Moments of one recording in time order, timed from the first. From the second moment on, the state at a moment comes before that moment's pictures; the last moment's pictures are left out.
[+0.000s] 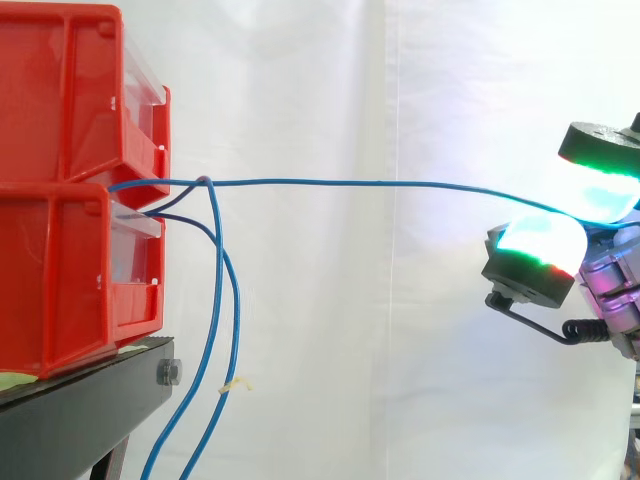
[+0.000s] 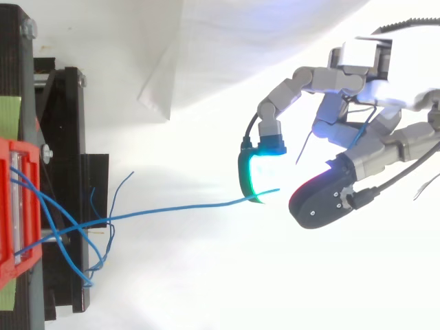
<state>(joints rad) 0.08 -2.02 -1.49 -2.94 -1.42 -0.12</state>
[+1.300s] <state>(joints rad) 0.08 -2.02 -1.49 -2.94 -1.42 -0.12</state>
